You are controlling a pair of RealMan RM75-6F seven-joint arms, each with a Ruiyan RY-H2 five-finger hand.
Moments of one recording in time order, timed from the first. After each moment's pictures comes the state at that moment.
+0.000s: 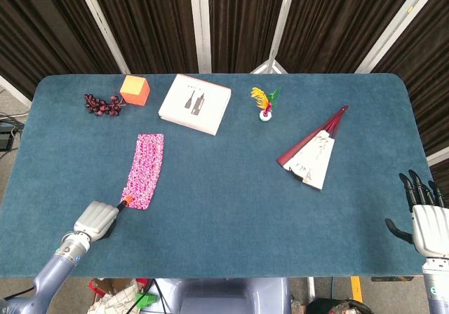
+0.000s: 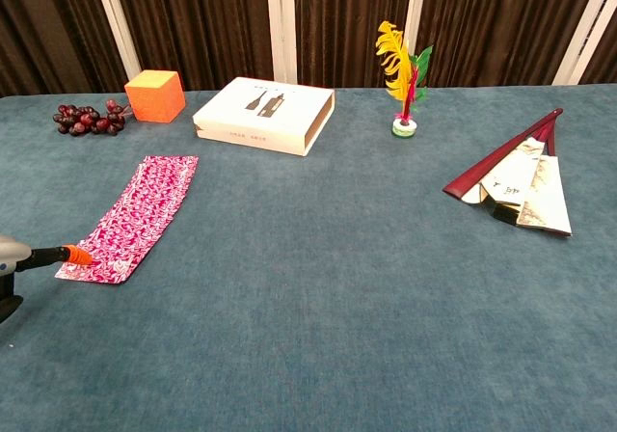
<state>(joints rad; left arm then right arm) -0.50 -1.30 0.09 -1.70 1.07 0.94 0.61 0.07 -1.14 0.11 -1.59 -1.44 1.50 -0.08</state>
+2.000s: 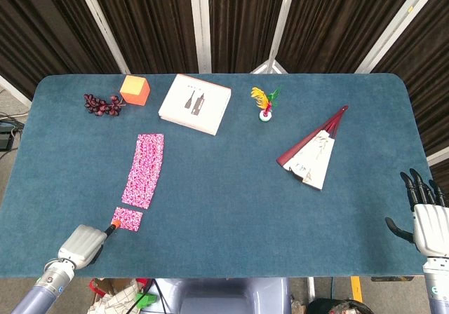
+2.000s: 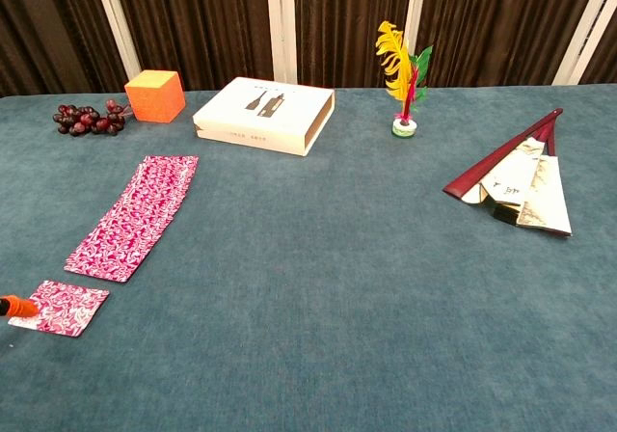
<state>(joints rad) -0.42 -1.20 0.24 -1.87 1.17 1.07 0.69 0.07 -1.14 0.11 -1.59 -1.44 1.50 -0.04</state>
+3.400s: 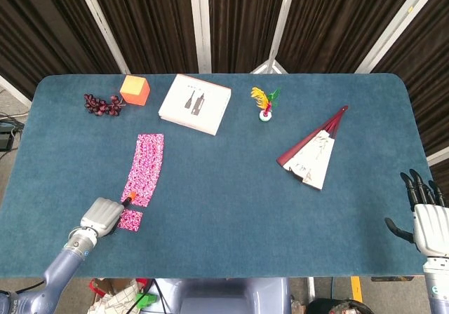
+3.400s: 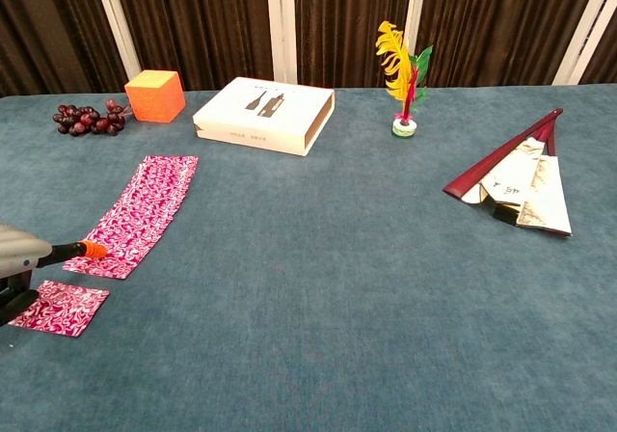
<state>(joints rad) -0.57 -1.33 0.08 -1.72 0.92 0.96 0.75 0.07 -1.14 0.11 -1.59 -1.43 1.49 -0.02</state>
